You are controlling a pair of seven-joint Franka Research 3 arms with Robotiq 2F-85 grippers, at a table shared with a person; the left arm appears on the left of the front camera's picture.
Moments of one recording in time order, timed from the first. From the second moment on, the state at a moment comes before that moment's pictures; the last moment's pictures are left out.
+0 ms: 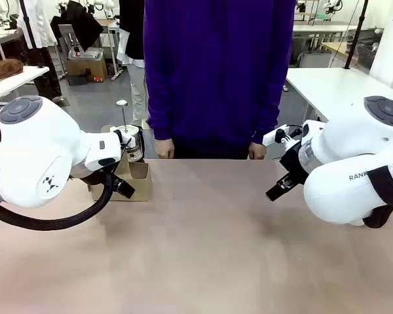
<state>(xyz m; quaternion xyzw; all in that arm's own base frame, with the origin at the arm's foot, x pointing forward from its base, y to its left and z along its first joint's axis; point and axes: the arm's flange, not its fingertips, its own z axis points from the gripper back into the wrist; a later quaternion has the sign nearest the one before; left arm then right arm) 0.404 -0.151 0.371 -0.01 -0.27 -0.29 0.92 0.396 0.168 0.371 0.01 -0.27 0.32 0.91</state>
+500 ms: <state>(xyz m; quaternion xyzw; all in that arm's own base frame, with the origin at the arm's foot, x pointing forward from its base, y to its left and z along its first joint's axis) 0.404 -0.151 0.371 -0.01 -0.27 -0.29 0.92 0.396 0.168 0.371 0.01 -0.27 0.32 0.91</state>
